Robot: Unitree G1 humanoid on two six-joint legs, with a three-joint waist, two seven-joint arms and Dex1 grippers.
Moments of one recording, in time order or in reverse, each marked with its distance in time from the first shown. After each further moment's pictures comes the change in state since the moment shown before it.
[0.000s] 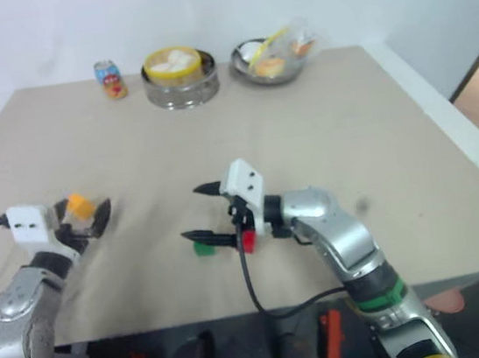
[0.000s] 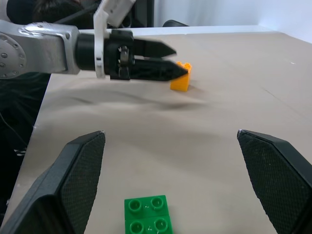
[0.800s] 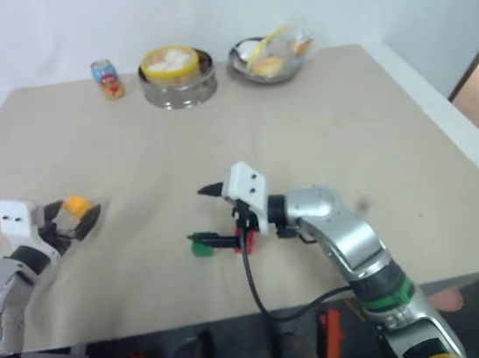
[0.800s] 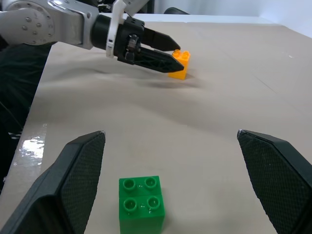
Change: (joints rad) left arm -0.141 0.206 0.016 0.359 -0.055 -0.016 -0.262; right arm 0.003 -0.044 0.006 -0.038 -0.029 0.012 0.006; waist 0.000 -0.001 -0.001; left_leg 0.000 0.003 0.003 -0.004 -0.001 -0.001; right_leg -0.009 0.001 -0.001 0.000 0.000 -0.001
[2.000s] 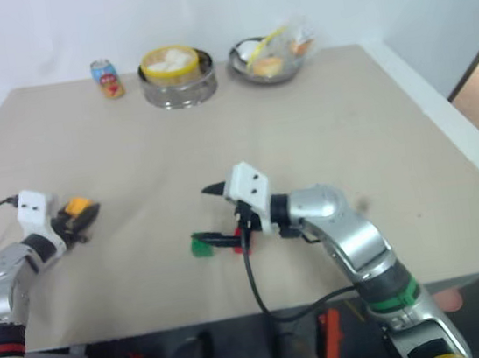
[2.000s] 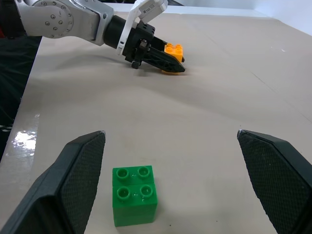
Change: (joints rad) left arm -0.153 0.054 -0.088 0.291 0.092 -0.084 -0.112; right arm 0.003 -0.022 0.000 -0.019 -0.015 0.012 -0.014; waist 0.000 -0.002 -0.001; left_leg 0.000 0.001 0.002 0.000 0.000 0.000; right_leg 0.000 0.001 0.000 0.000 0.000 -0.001
